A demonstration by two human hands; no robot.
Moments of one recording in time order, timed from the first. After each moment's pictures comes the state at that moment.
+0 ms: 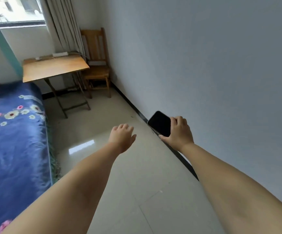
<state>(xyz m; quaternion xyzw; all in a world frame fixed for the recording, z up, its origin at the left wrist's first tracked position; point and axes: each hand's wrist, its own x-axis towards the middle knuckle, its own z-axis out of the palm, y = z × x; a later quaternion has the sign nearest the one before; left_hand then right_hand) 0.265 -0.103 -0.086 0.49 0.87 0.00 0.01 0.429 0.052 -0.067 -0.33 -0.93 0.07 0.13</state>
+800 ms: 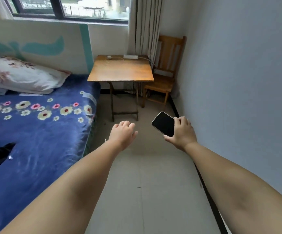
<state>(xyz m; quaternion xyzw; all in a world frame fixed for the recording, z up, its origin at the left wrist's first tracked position) -0.181 -0.072 -0.092 0.25 0.97 0.04 0.00 -0.107 0.150 -0.070 -0.10 -0.99 0.08 0.09</state>
